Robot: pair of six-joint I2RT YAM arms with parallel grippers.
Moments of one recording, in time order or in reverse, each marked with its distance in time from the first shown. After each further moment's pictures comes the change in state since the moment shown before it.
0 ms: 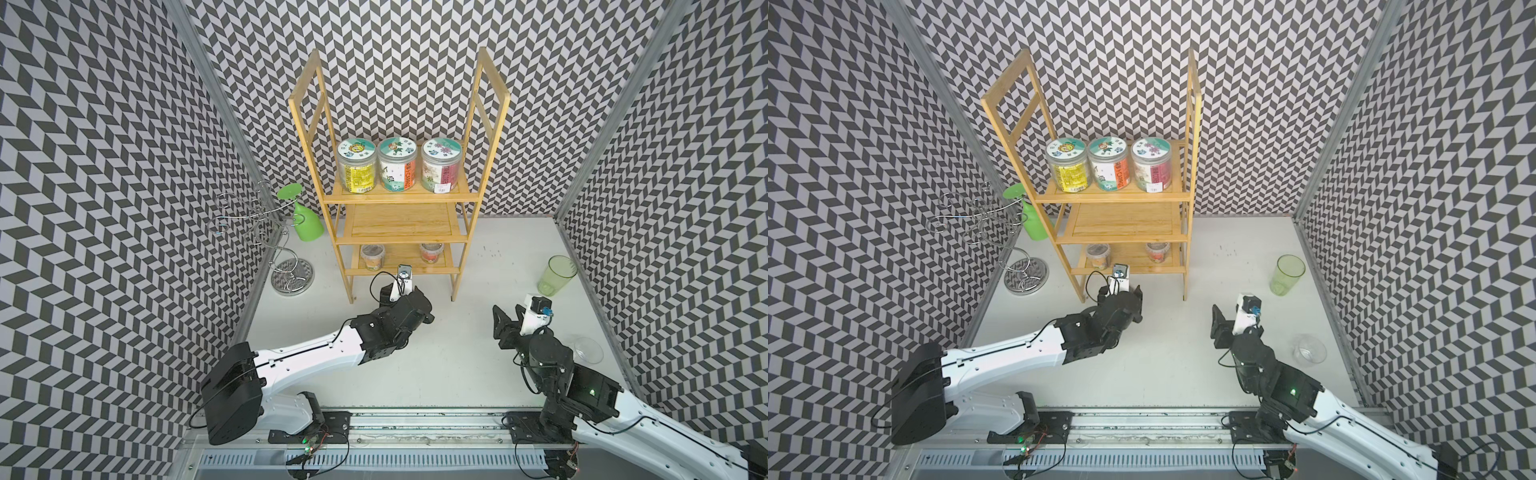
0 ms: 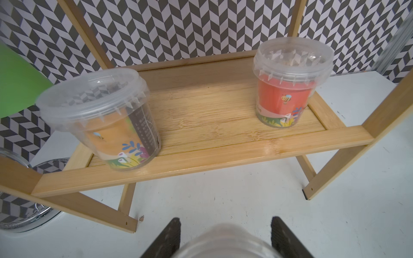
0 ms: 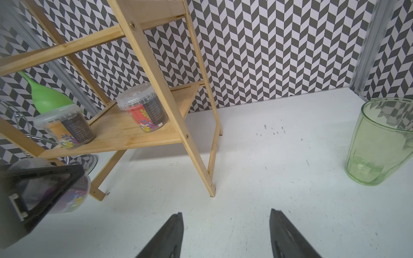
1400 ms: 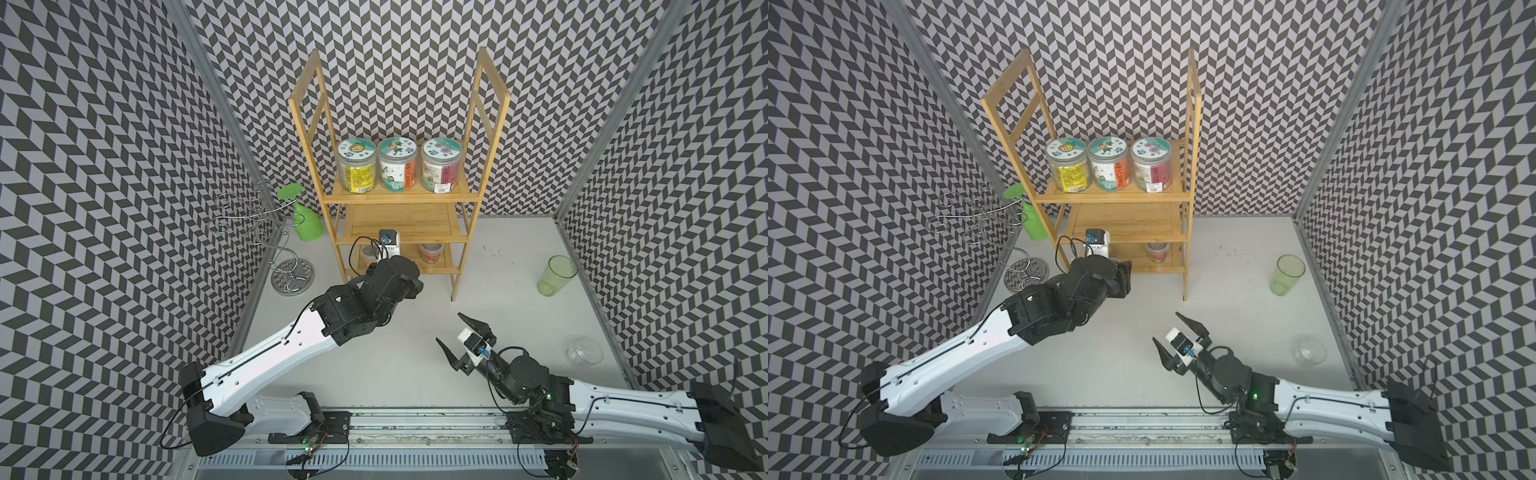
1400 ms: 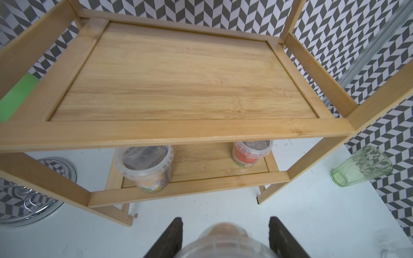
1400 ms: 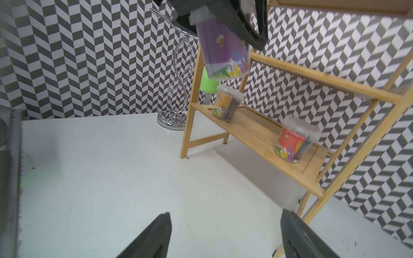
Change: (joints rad) left arm 0.035 -0.090 0.465 -0.534 0.196 -0.152; right arm 0.320 0.355 -0.180 0.870 -0.227 -0.782
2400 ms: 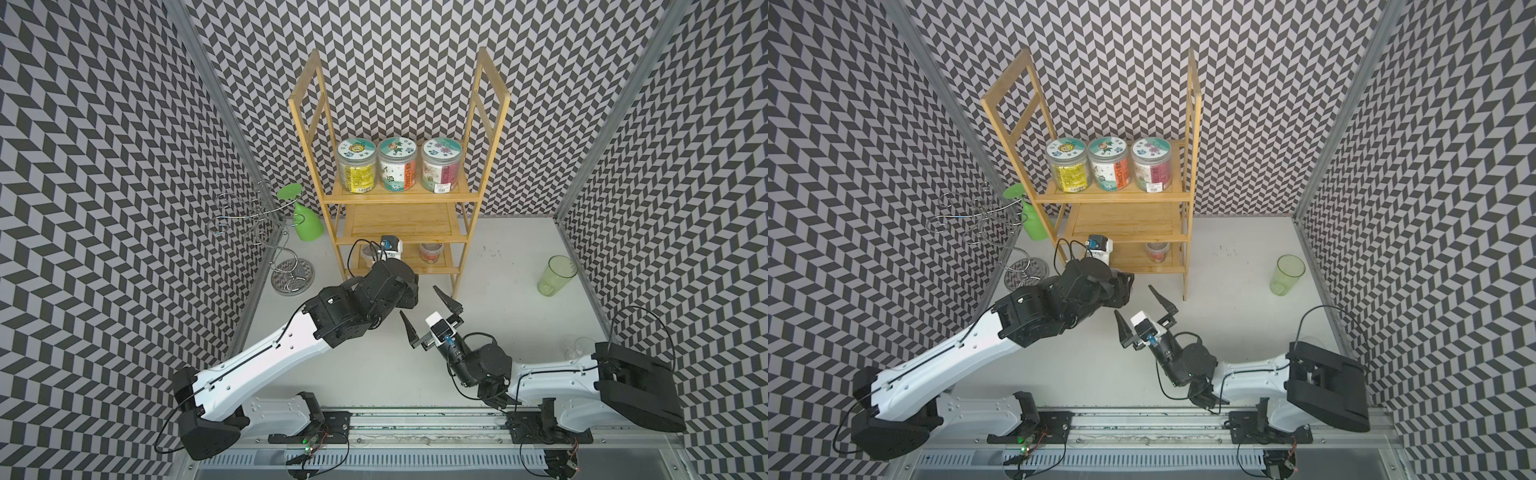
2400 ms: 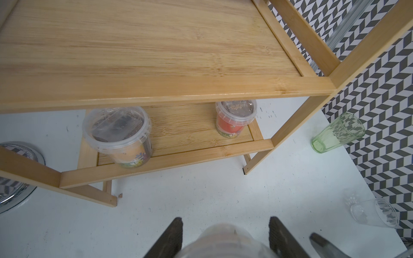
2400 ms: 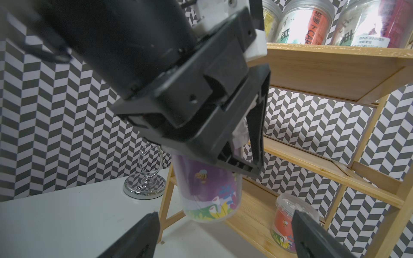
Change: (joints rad) left arm 0.000 -0.032 -0.004 -0.066 0.151 -0.014; right arm -0.020 0.601 0.249 0.700 0.046 -0.155
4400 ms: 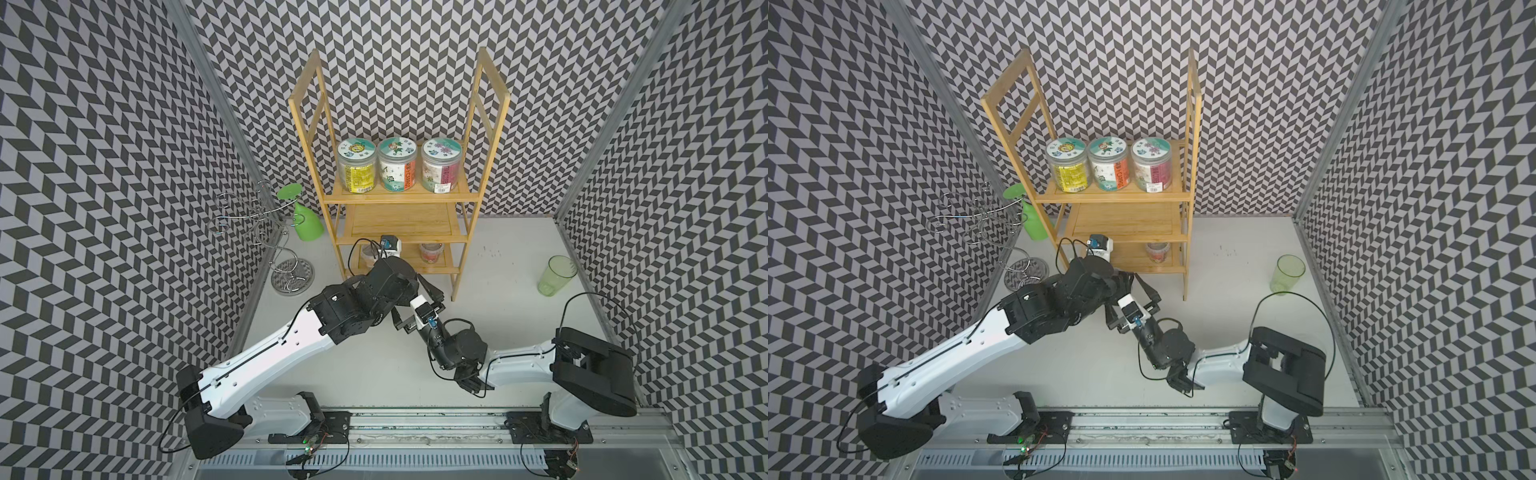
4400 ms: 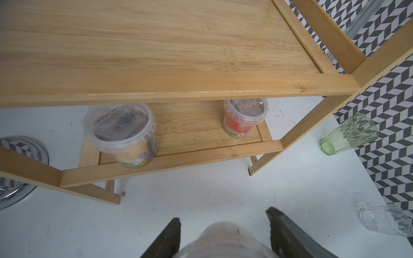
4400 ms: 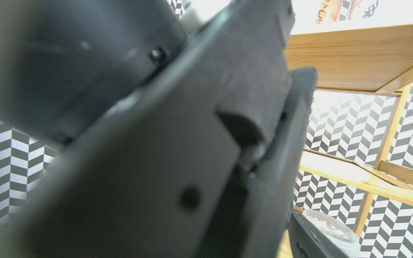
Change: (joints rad) left arm 0.026 0.018 -0.020 0.014 0.019 -0.004; right arm -0.074 0.222 0.166 0.087 -0.051 0.060
